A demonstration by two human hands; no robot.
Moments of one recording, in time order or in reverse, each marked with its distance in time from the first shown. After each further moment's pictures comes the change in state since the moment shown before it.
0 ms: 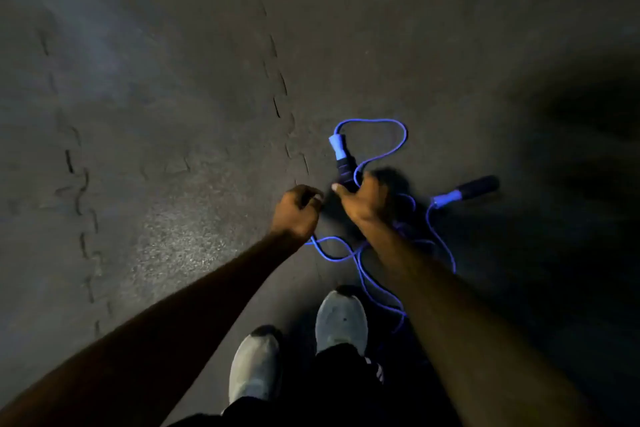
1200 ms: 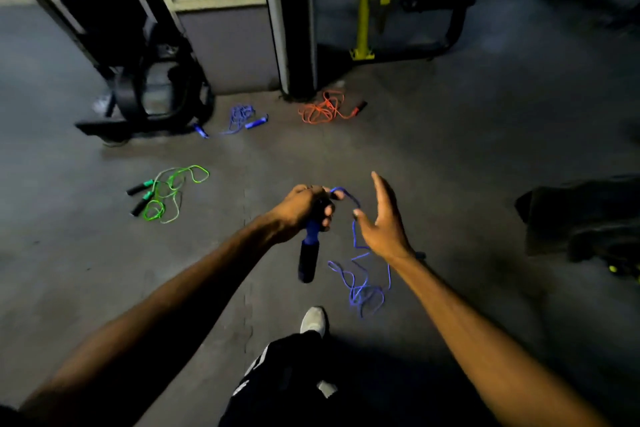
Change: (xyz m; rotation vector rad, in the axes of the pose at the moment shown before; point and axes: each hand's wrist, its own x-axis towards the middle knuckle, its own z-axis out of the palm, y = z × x) left_hand -0.577 0.470 -0.305 -0.370 -0.292 0.082; right_hand -0.546 -0.242 -0.494 0.358 0.060 -0.760
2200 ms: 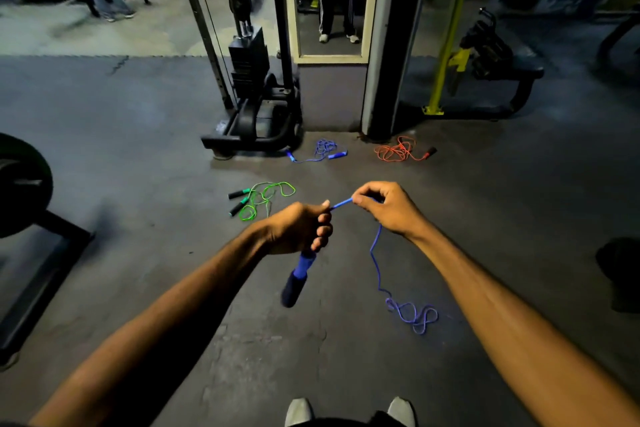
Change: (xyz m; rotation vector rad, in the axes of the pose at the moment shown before) left_hand -0.325 -0.072 -0.220 -0.112 -0.148 -0.106; right_hand -0.164 -0.267 0.161 0.169 -0.380 -0.231
